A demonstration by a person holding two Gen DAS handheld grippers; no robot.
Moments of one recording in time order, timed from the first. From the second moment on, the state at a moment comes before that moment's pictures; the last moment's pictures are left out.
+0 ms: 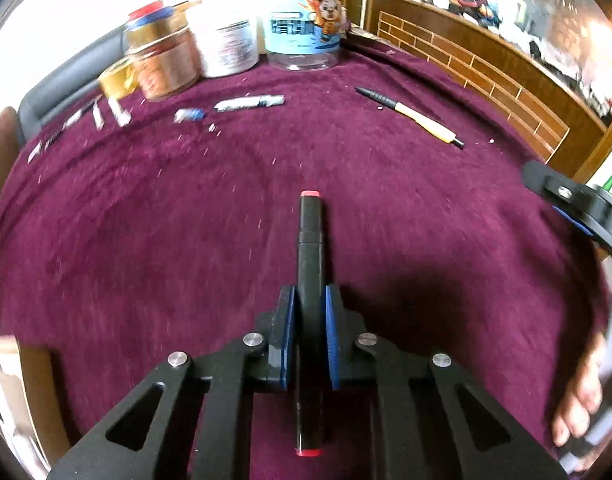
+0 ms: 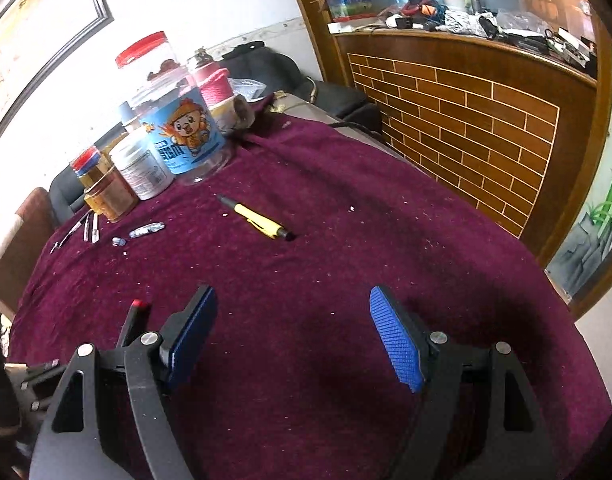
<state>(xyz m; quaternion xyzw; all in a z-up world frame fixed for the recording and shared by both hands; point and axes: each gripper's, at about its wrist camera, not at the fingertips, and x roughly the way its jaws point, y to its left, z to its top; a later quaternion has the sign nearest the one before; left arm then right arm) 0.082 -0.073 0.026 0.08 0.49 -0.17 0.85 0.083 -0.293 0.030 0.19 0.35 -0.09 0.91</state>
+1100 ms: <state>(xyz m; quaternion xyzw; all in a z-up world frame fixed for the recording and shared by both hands) -0.130 0.160 0.122 -0.16 0.34 -0.14 0.92 0.027 -0.164 0.055 0.06 0.41 0.12 0.90</state>
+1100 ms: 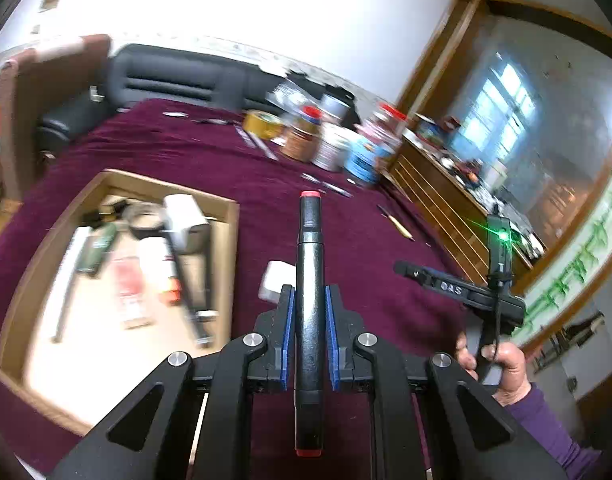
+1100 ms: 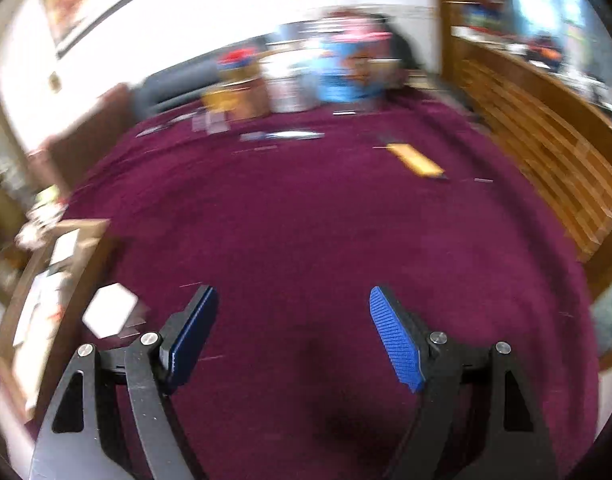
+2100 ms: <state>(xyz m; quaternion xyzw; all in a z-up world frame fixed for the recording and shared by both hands) -0.083 0.287 0.009 -0.24 0.47 0.03 0.85 0.042 0.037 0.005 -0.13 0.48 0.26 0.83</state>
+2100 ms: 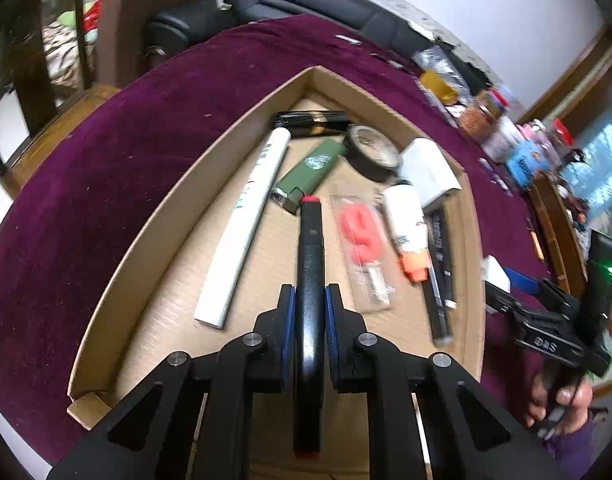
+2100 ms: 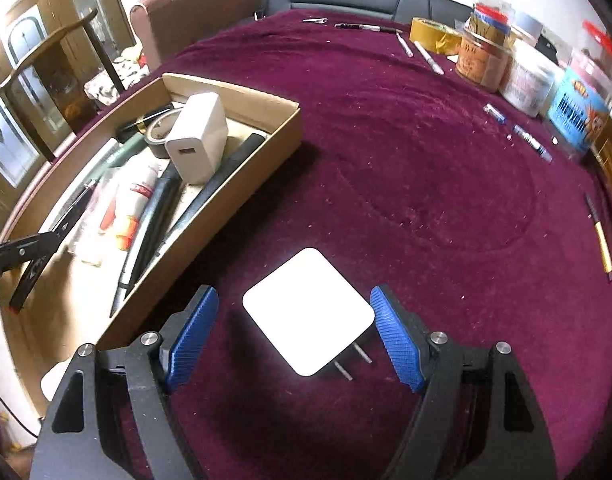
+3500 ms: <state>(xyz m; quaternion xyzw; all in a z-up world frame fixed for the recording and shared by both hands) -0.167 0.305 0.072 -0.15 0.32 0.18 0.92 -0.045 0.171 0.019 -0.16 0.47 0.35 0.80</state>
